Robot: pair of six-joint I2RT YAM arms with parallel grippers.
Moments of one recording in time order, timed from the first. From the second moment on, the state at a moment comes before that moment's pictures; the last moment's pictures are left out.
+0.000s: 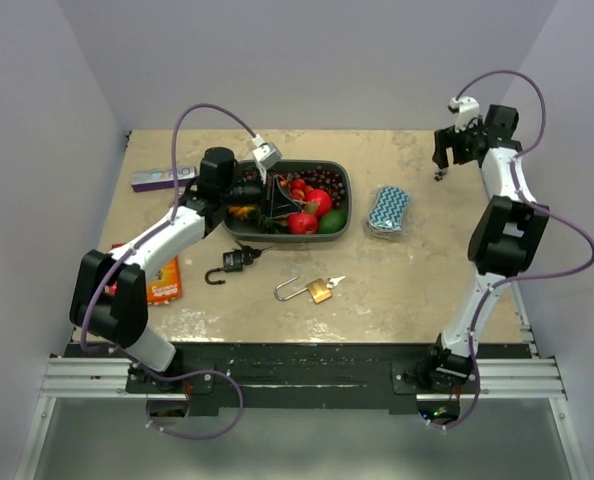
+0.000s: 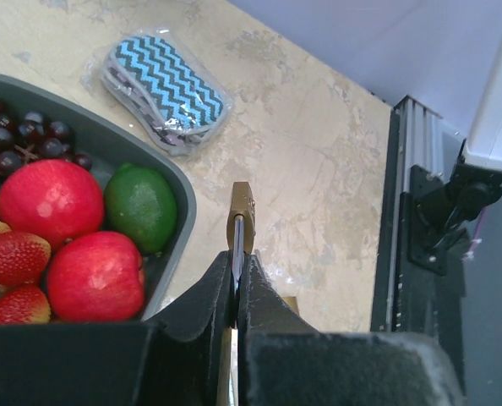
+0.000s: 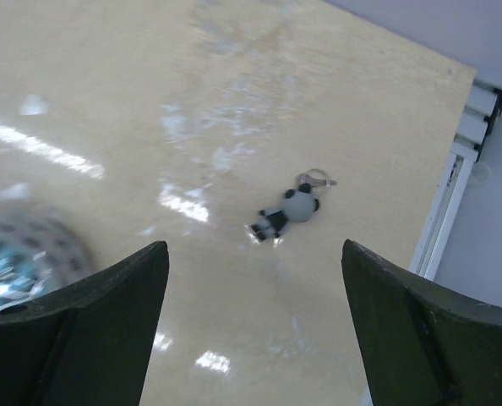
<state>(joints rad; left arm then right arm) -0.39 1.55 1.11 0.10 0.91 -0.11 -0.28 2.24 1.96 -0.44 -0.40 -0.44</state>
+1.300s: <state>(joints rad) -0.43 1.66 1.18 0.22 0.99 -0.52 0.53 1.41 1.20 -0.37 -0.56 -0.93</state>
